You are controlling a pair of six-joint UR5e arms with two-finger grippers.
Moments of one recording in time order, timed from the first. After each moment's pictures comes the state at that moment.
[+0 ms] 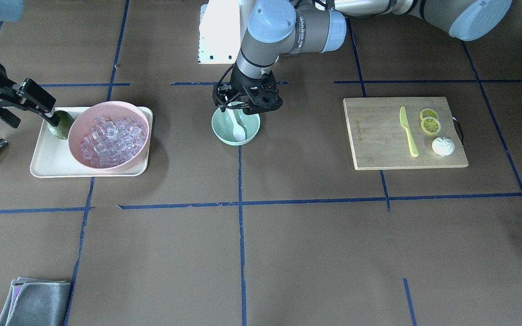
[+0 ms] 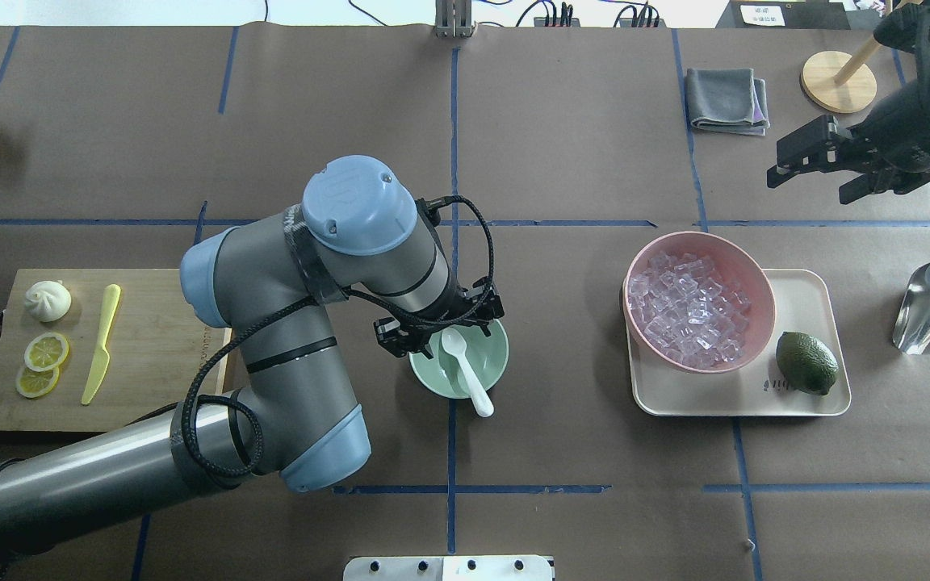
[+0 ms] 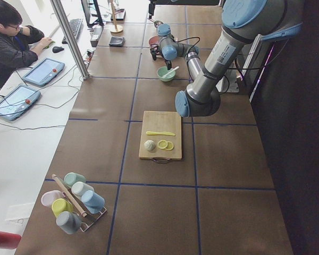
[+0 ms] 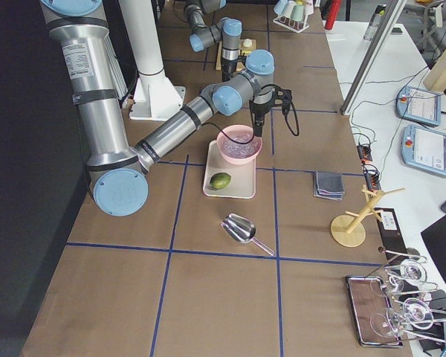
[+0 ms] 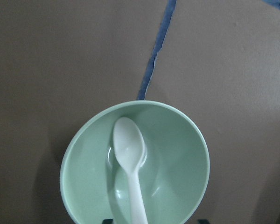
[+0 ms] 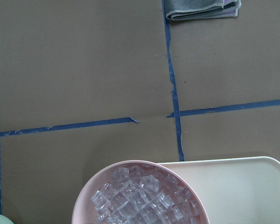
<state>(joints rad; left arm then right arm) -0.52 -2.35 -1.64 -1.69 -2.09 -1.62 1.08 -1.36 2.05 -1.55 2.29 0.94</state>
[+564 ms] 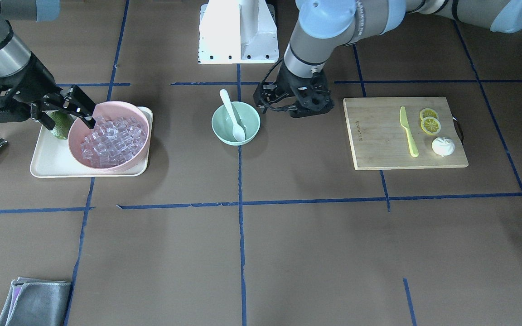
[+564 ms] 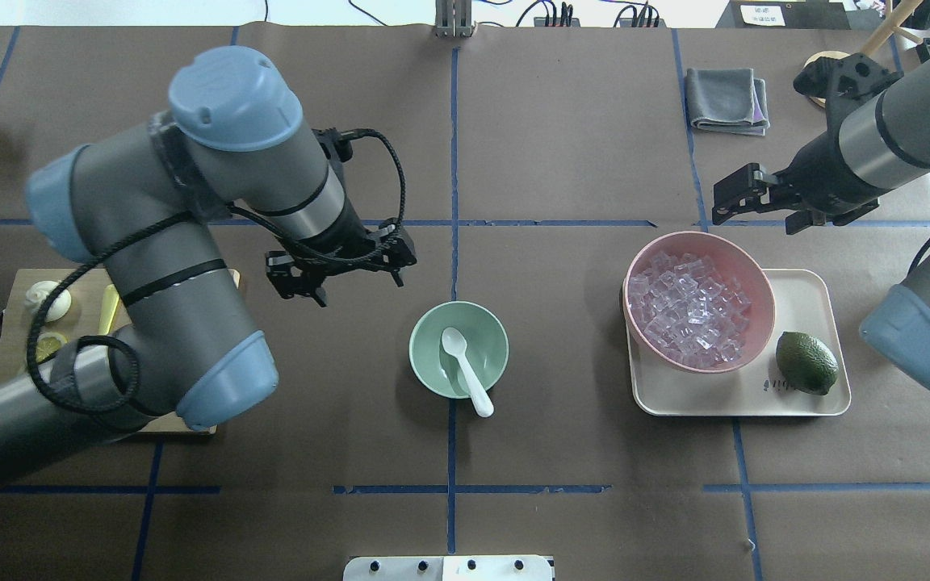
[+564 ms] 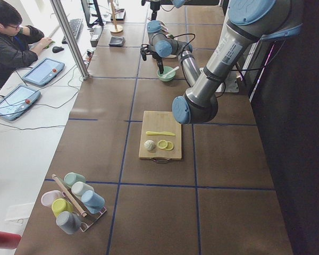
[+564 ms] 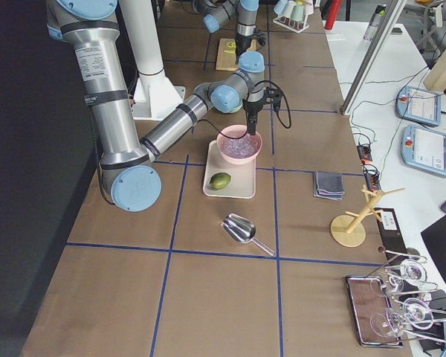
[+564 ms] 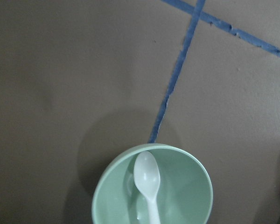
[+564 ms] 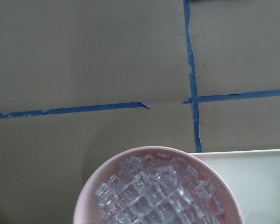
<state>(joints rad) -0.68 -2.22 -1.88 -1.39 -2.16 -1.31 0.91 -1.34 2.05 -1.54 2.14 1.01</state>
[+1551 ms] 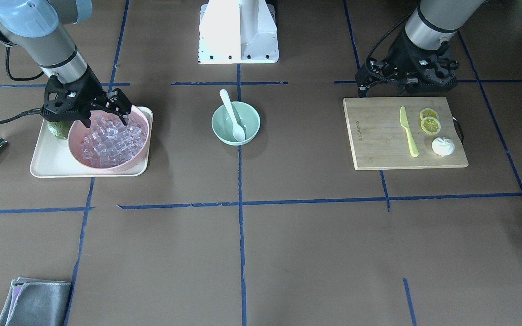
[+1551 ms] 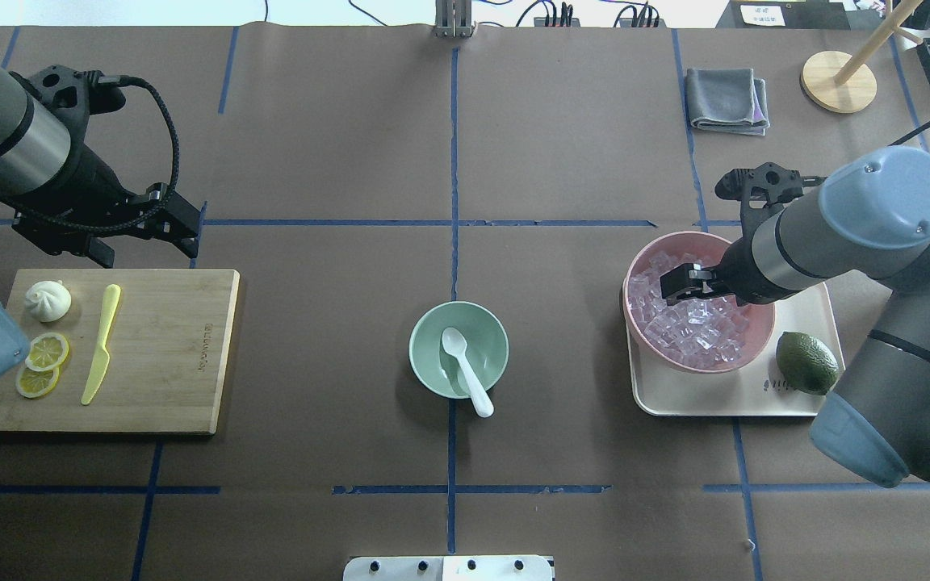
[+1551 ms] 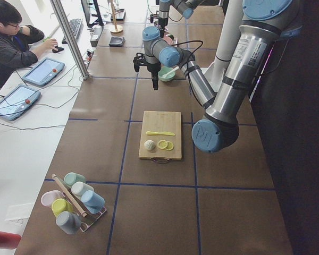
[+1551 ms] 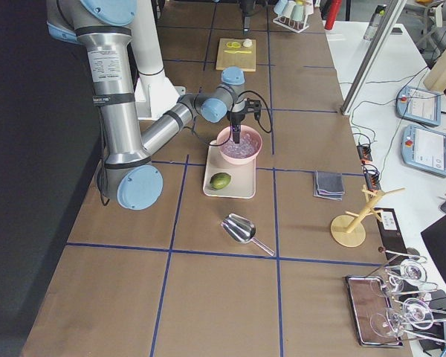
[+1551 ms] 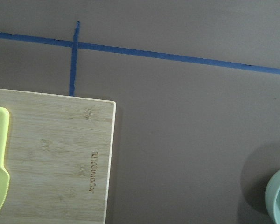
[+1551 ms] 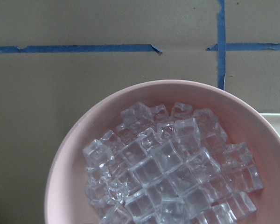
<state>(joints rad) -0.90 -1.93 -2.12 -1.30 -2.23 -0.99 0.70 -1.40 2.01 -1.44 1.98 1.06</state>
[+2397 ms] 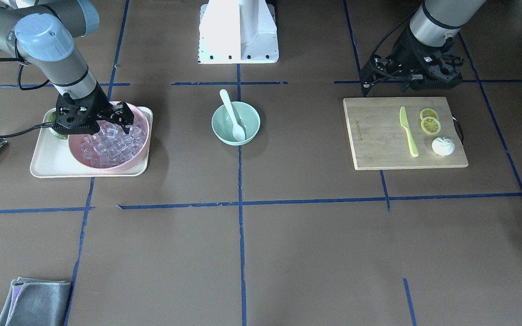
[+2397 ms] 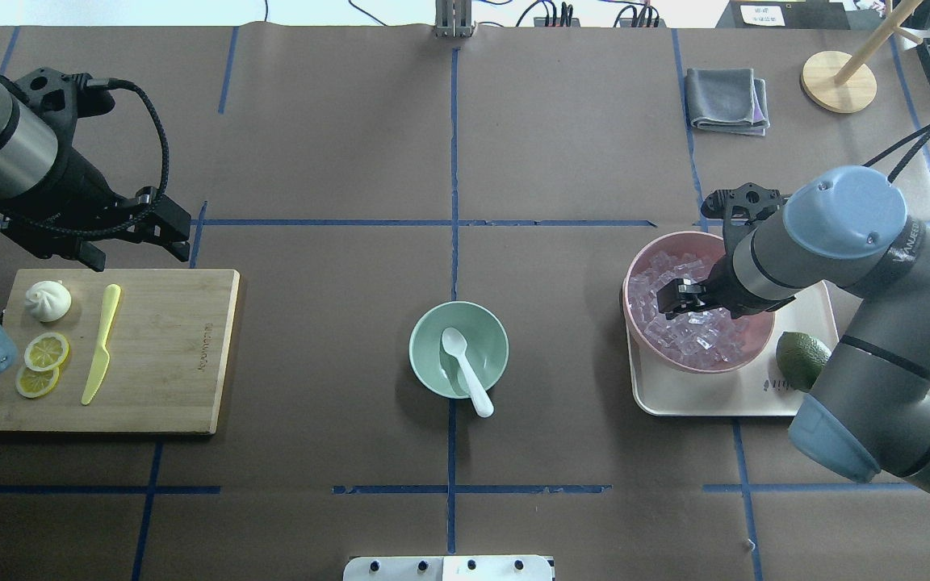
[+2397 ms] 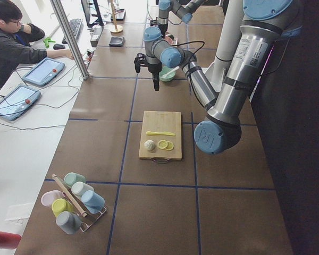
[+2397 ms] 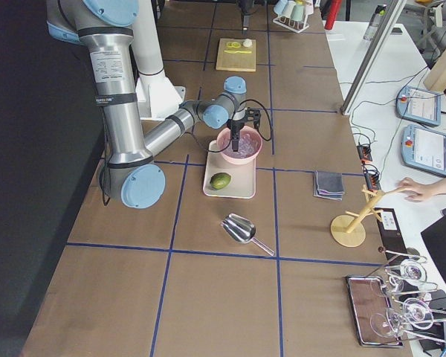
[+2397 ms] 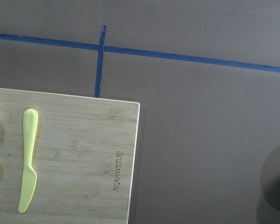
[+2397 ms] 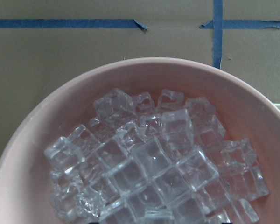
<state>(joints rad) -0.90 -1.91 -2.14 -1.30 -2.23 -0.99 0.68 -1.39 1.93 -1.44 1.98 1.05</state>
